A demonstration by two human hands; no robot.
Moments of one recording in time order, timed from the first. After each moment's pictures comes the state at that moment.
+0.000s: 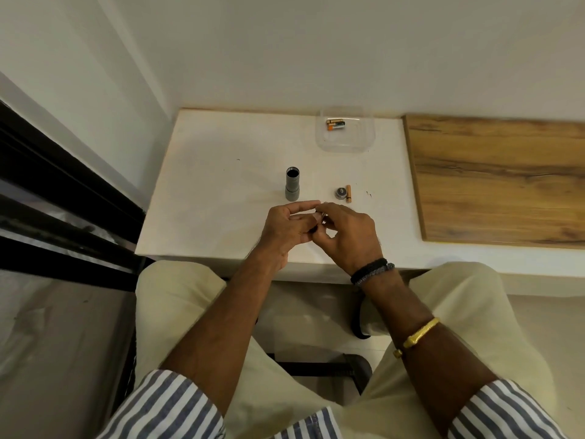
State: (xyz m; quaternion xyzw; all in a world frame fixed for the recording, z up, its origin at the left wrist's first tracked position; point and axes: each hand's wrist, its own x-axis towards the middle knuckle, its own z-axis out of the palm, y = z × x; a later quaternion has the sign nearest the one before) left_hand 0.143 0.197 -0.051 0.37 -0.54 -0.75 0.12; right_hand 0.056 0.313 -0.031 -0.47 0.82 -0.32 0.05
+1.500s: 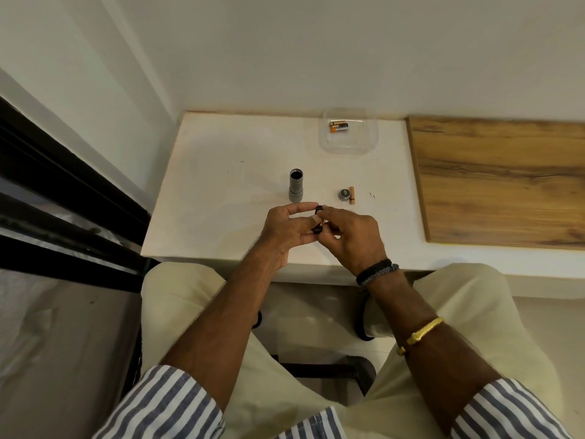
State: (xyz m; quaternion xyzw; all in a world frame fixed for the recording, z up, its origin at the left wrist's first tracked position) left_hand 0.145 0.191 -0.046 0.39 -0.53 -0.74 0.11; right_hand 0.049 0.315 -0.040 -0.51 0.79 -0.34 0.02
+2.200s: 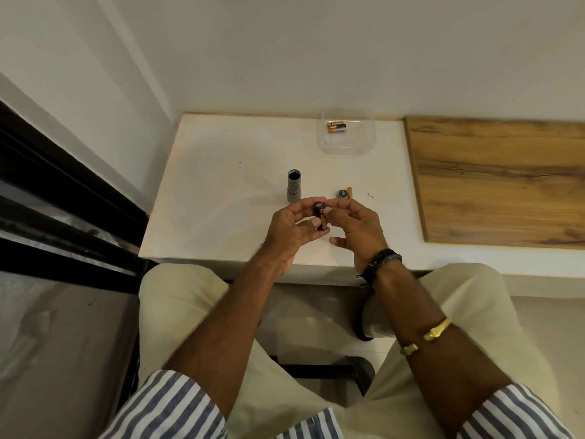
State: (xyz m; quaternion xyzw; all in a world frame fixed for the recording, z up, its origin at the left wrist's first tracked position) left_hand 0.146 0.200 -0.054 0.30 -0.52 -0.78 0.16; right_hand 0.040 0.306 -0.036 -0.09 0.69 -0.60 0.39
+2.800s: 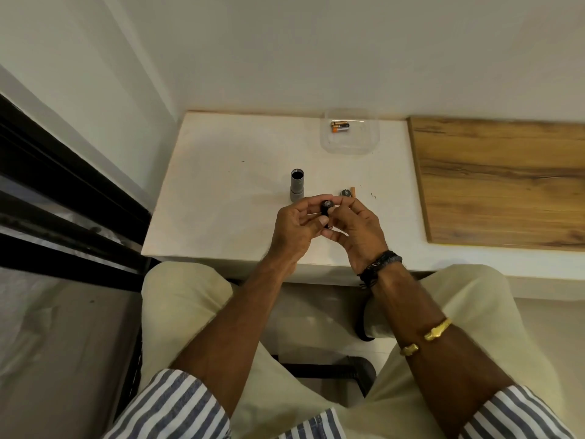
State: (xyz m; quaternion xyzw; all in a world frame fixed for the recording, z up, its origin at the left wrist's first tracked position) left_hand 0.142 0.208 -0.051 0.29 -0.60 -0.72 0.21; right_hand 0.046 0.303 -0.039 -0.05 0.61 -0.68 0.42
